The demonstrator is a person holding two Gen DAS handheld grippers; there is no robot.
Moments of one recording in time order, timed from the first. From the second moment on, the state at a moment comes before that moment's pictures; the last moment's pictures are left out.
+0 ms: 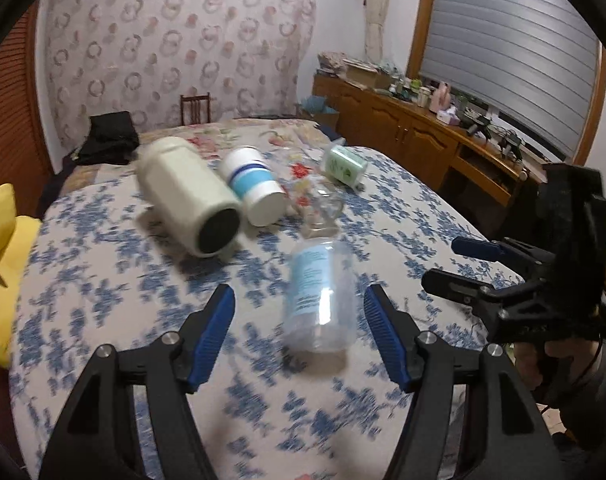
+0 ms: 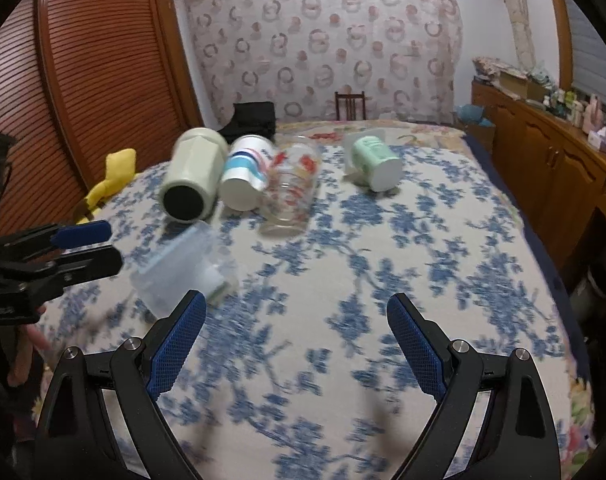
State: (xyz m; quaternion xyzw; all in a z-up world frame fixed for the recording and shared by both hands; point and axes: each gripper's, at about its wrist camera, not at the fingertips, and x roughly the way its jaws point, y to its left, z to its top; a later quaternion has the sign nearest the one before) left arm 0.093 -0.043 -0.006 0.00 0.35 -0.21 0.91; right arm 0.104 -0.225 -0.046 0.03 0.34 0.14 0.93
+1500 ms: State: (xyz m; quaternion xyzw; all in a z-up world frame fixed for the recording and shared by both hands) left arm 0.057 0.069 -0.041 -0.05 0.35 -0.12 0.93; right arm 0.195 -0.119 -0.050 0.01 0.45 0.19 0.87
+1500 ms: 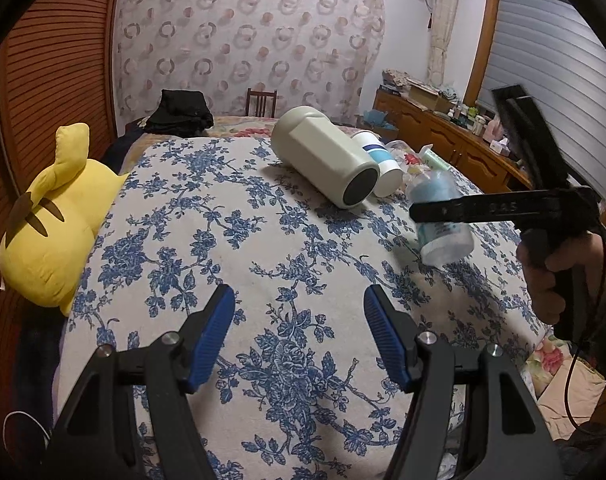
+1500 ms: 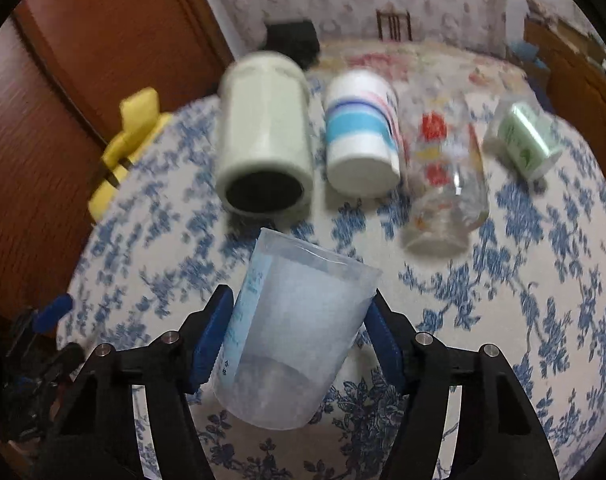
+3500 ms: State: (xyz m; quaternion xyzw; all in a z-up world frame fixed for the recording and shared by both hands) left arm 0.063 0.048 -0.026 -0.04 0.32 -0.11 0.94; right arm 0.180 -0.104 -0.049 -0.11 0.34 0.20 0.91
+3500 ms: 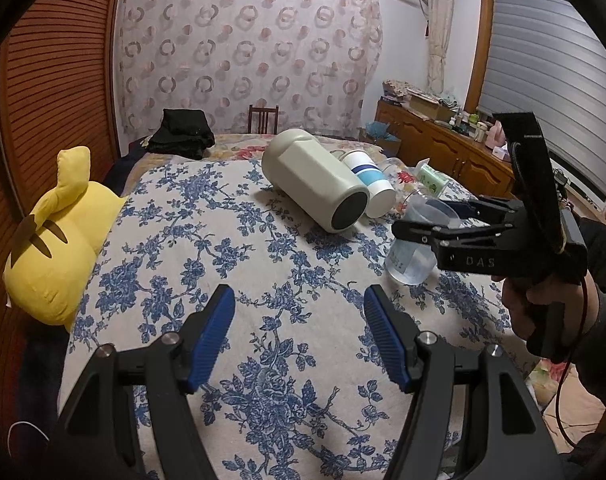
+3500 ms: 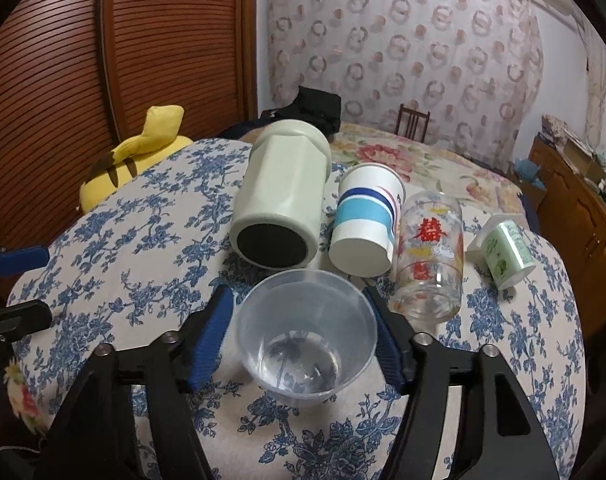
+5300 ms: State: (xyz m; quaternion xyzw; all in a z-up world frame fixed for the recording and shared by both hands) left arm 0.033 -0.009 0.003 -0.01 0.22 -0.02 0.97; right arm 0.051 -0.212 -0.008 0.03 0.18 0.10 0.98
